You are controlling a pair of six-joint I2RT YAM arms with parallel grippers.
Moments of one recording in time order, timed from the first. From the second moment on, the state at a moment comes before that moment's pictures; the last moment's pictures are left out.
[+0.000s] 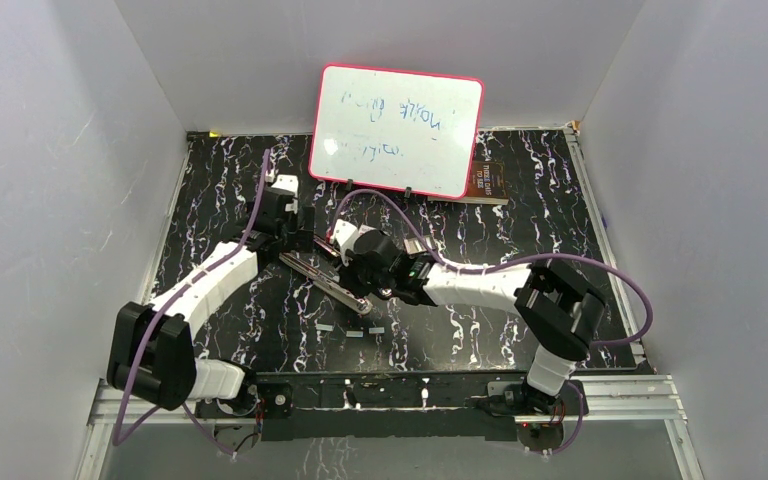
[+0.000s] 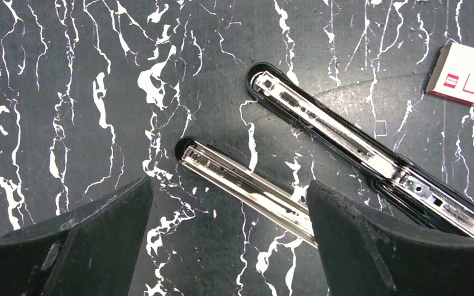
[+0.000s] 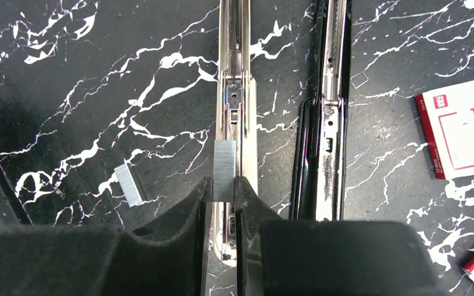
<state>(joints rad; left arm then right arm) -0.35 1.34 0.89 -0.36 -0.31 -0.13 1.07 1.71 1.05 0.06 -0.04 0.10</state>
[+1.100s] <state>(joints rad) -0.30 1.31 0.84 -0.42 -0.26 -0.25 1.13 1.71 0.98 0.11 0.09 0.20</state>
